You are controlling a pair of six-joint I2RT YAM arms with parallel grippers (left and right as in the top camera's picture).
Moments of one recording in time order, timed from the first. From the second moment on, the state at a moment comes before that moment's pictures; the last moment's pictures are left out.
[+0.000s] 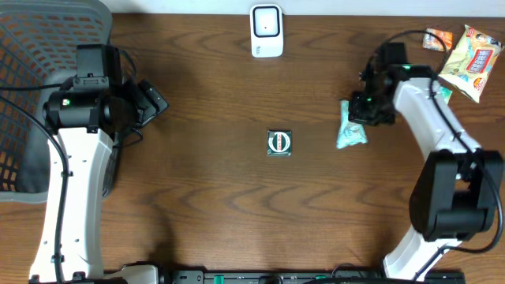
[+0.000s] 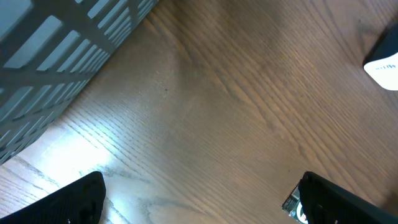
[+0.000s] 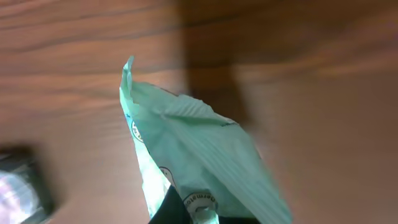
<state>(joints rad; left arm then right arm) 0.05 1.44 1.45 -1.15 0.02 -0.65 0.07 1.91 1.47 -0.97 0.03 0.22</state>
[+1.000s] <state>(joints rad) 0.05 1.44 1.45 -1.15 0.02 -0.65 0.63 2.11 1.55 -1.09 0.43 0.39</state>
